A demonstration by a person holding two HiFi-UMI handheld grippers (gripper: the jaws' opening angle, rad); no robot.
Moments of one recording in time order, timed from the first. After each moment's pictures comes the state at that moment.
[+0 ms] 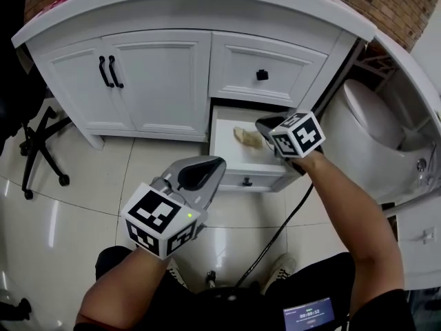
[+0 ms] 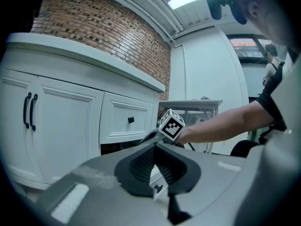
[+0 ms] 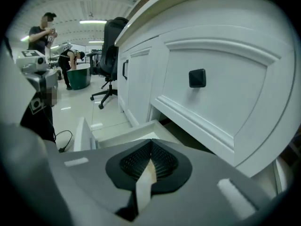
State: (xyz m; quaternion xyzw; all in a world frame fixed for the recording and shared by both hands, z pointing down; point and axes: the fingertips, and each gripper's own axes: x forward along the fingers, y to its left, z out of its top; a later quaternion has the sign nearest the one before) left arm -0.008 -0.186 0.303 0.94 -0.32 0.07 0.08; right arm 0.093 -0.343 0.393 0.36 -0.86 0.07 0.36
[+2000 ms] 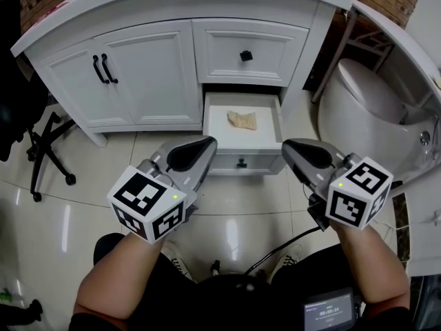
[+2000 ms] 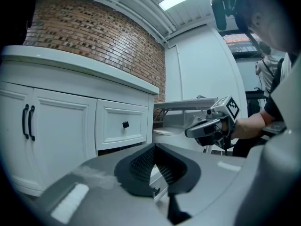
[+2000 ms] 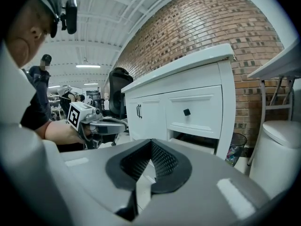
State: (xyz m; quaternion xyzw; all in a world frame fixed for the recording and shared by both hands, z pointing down) left arm 0.006 -0.169 0.293 0.95 -0.32 0.07 0.04; right arm 0.122 -0.150 0.286 0.40 -0.90 0.11 0.11
